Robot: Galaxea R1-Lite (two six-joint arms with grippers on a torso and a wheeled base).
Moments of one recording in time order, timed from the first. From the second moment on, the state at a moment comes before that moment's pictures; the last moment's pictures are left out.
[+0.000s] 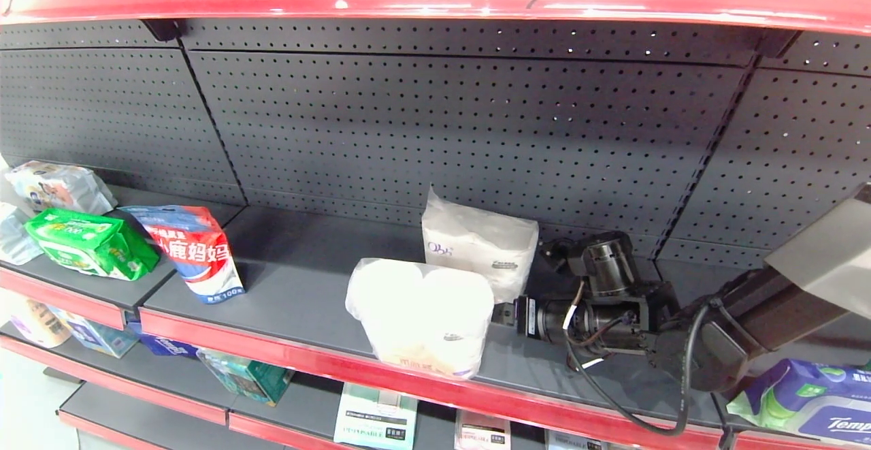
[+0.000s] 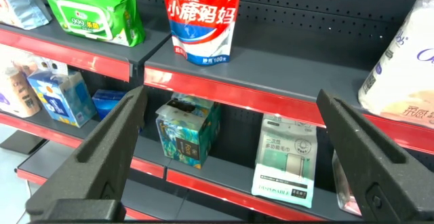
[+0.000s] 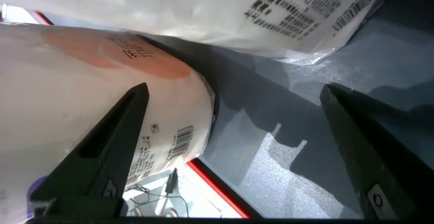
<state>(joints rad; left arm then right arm) 0.01 0.00 0.00 -0.01 0.09 -0.05 0.52 2.05 -0.76 -0.61 0.26 0.56</state>
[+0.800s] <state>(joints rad) 0.01 0.00 0.00 -0.01 0.09 -0.05 0.43 2.06 -0.75 -0.61 0.27 0.53</state>
